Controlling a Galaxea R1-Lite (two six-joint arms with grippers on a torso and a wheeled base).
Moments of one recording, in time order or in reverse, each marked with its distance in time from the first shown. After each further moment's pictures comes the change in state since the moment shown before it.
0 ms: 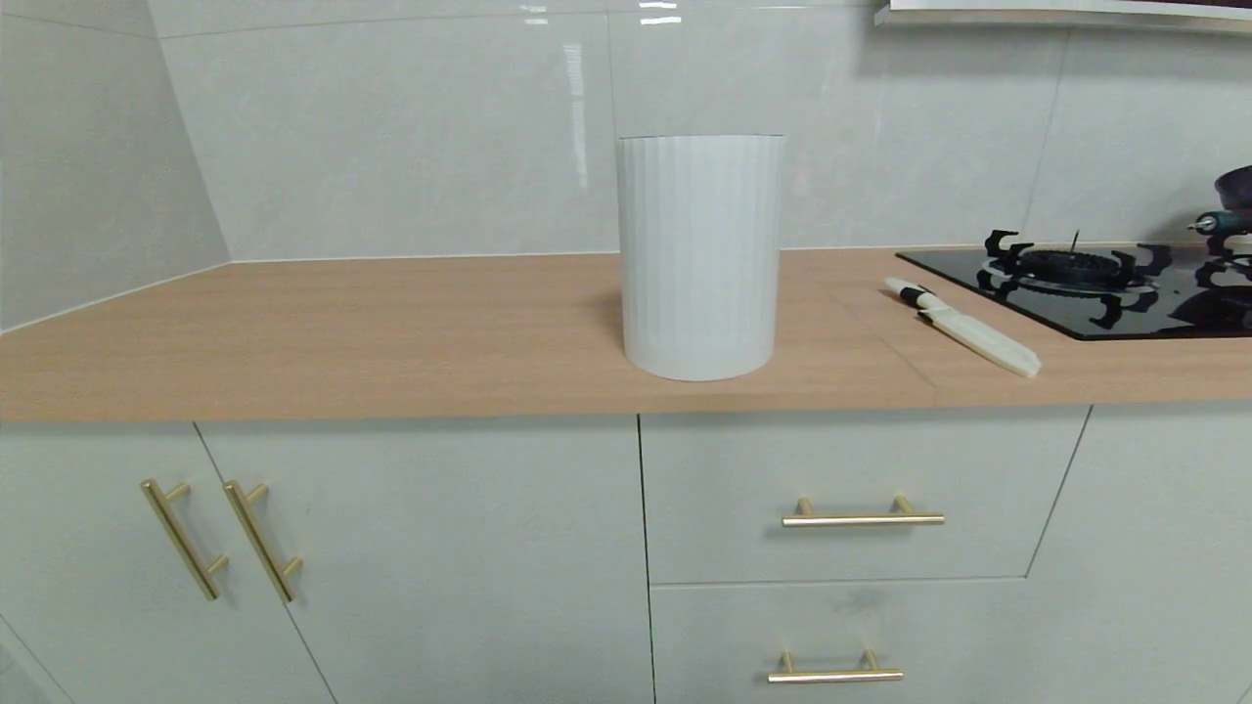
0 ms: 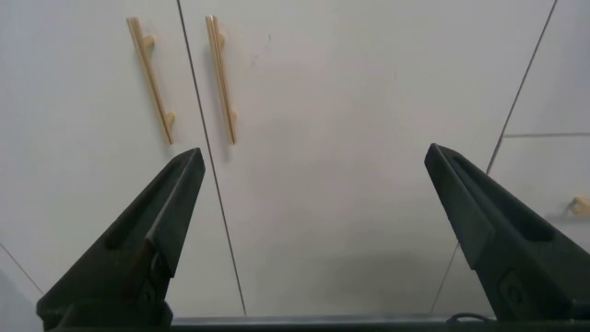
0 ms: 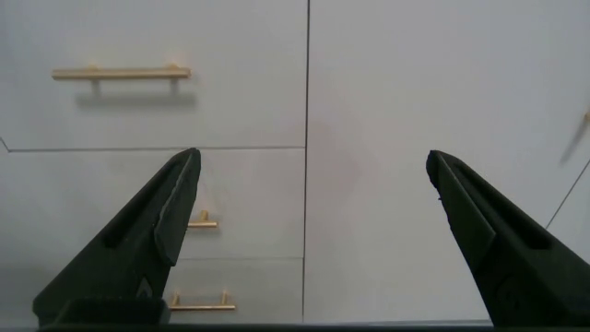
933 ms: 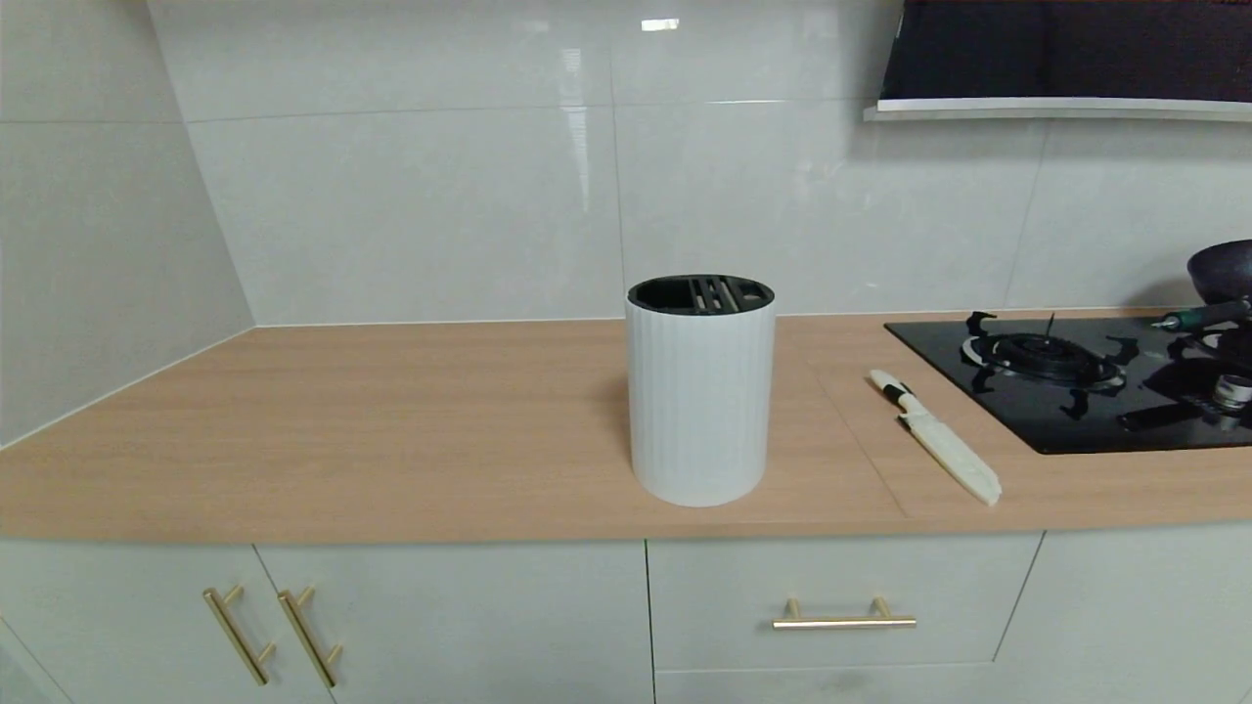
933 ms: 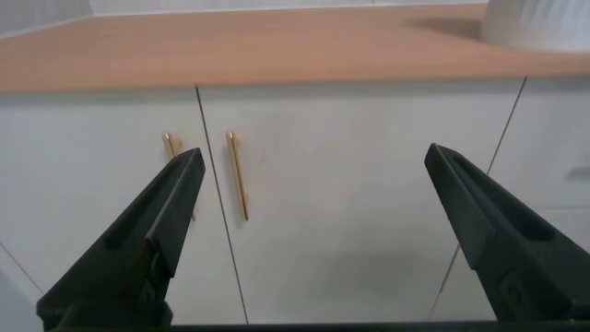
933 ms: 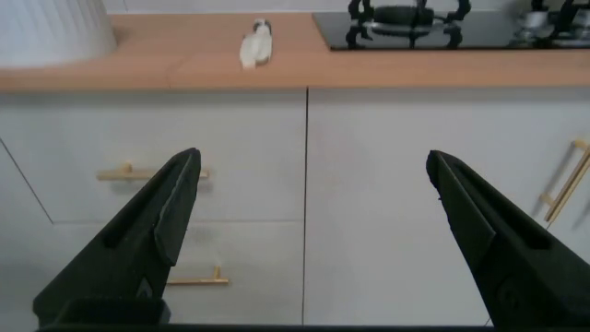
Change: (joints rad) left arm 0.000 0.000 0.001 -0.001 0.000 0.000; right arm 0.000 0.000 0.000 0.000 0.000 0.000
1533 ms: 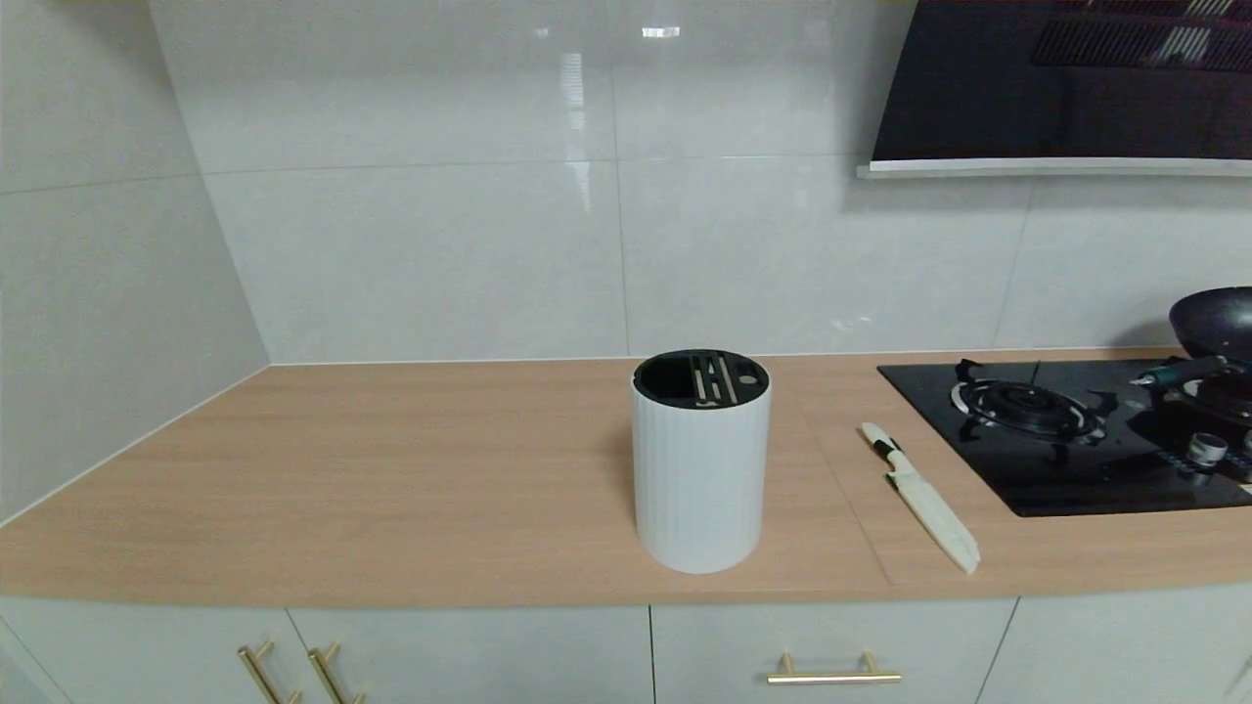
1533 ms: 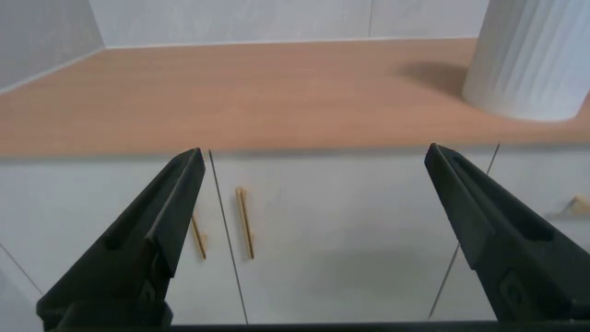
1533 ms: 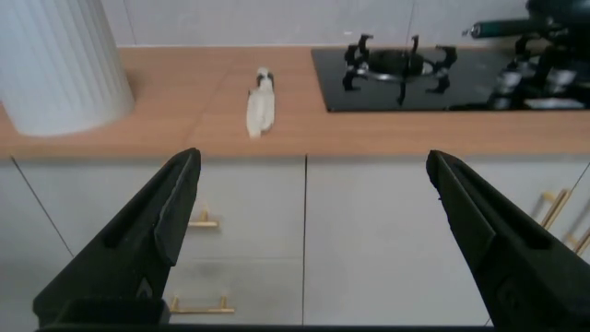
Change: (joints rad) left arm 0.000 0.000 0.000 0.000 0.000 0.000; right arm 0.000 0.000 0.000 0.000 0.000 0.000
